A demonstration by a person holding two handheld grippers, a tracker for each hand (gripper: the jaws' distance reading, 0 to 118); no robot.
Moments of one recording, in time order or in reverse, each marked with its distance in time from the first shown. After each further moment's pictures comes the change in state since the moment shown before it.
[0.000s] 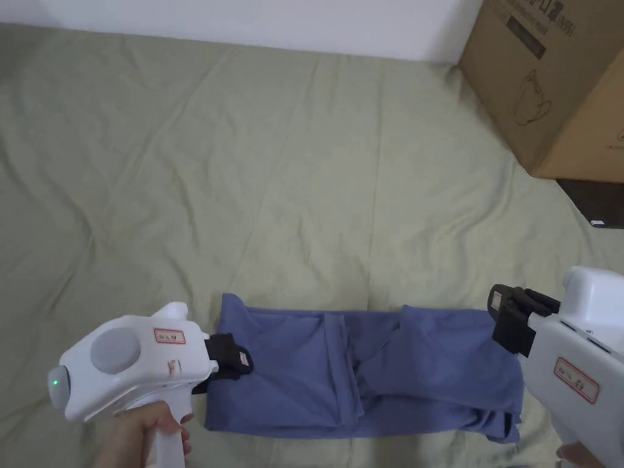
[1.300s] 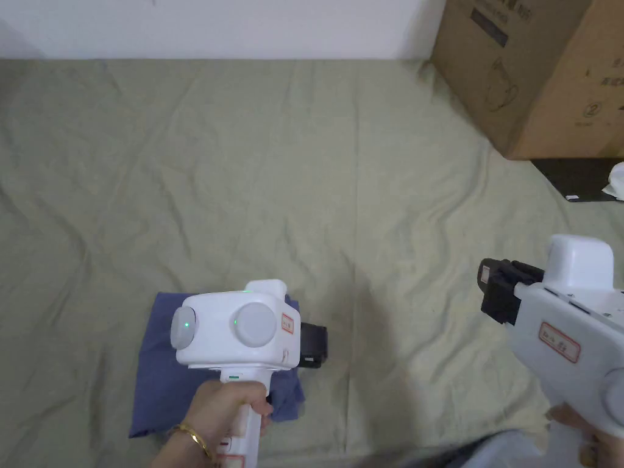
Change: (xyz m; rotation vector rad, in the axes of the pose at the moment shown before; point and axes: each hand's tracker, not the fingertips) left arm 0.109 -0.049 -0.039 -0.053 0.213 -0.505; right arm 0.010 0.000 0.027 0.042 -0.004 -0.034
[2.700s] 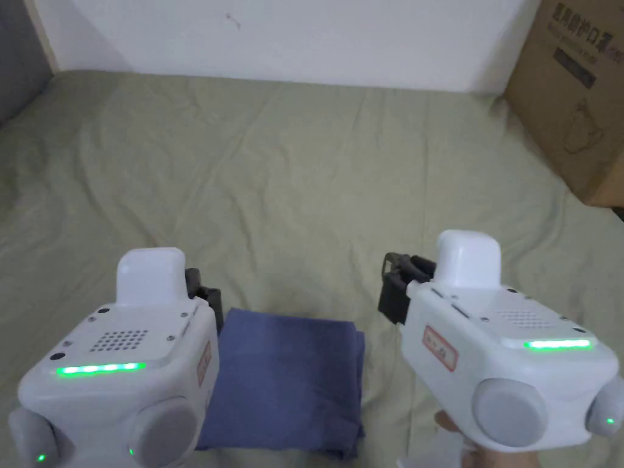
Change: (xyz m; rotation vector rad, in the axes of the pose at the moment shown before) left arm -0.085 -0.044 0.170 0.759 0.420 0.039; right arm -0.174 0.004 -0.048 0.033 0.283 0.065
